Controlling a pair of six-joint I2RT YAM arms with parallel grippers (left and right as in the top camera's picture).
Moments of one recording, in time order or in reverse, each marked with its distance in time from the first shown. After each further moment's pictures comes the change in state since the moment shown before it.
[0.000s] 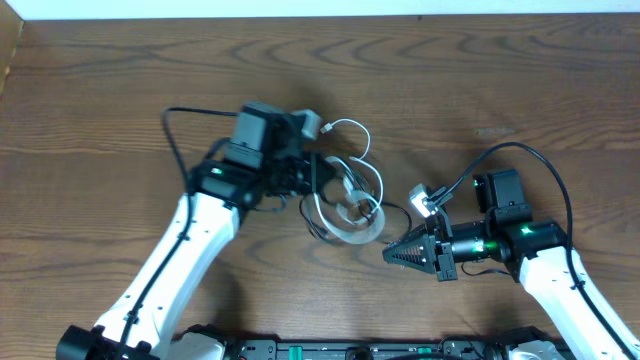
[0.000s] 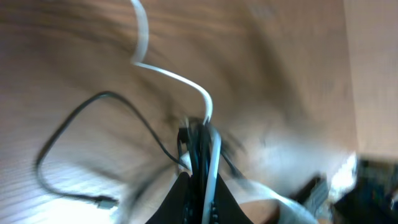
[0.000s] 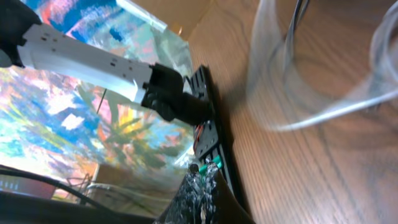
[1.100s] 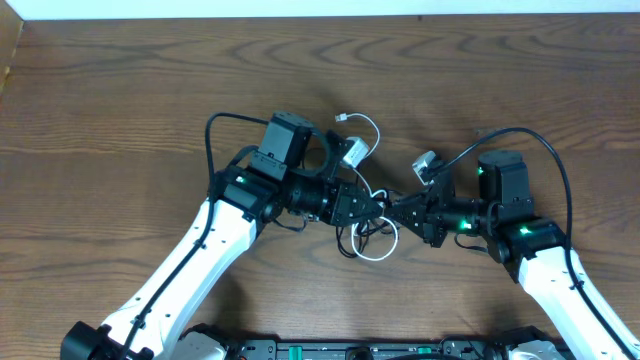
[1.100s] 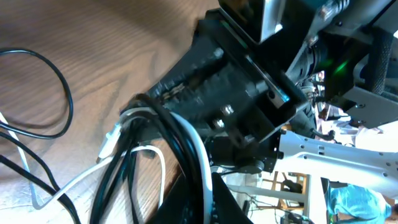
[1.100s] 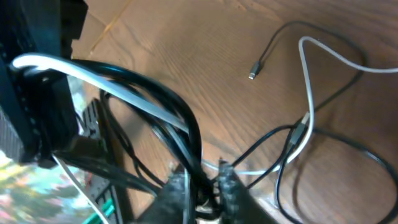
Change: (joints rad) left arm -0.139 0.000 0.000 -0.010 0.417 0.102; right arm 0.010 0.000 -0.001 0.371 0.414 0.208
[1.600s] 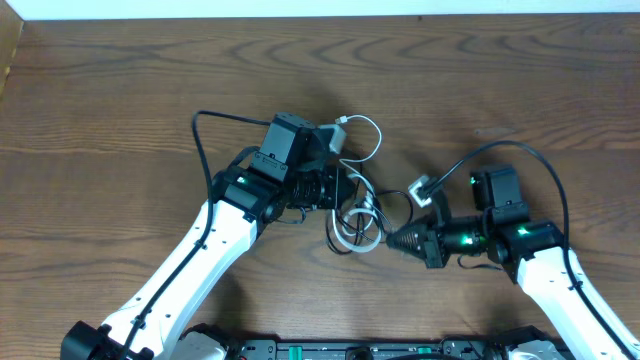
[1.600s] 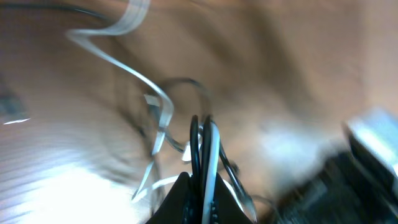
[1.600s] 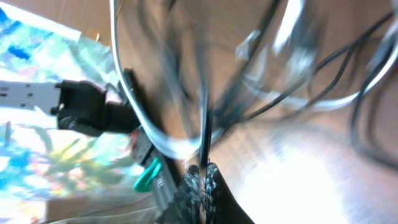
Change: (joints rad) left arm -0.005 0.000 0.000 -0.004 -0.532 -0.188; right arm 0.025 0.000 0.000 -0.315 -0.083 -0.005
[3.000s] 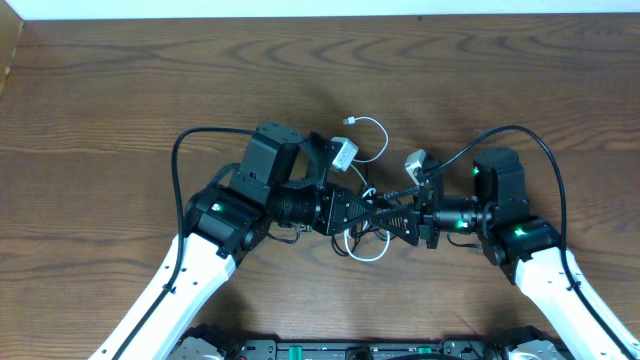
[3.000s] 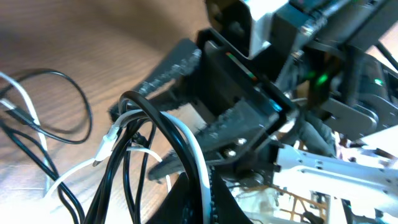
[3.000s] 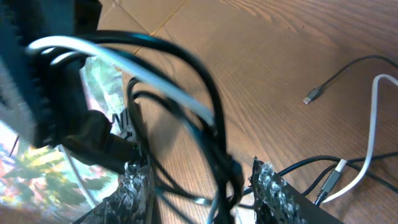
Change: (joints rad) left arm -0.022 -0.169 0.000 -0.029 0.390 0.076; right arm 0.015 0.000 0.000 0.432 -0.048 0.074
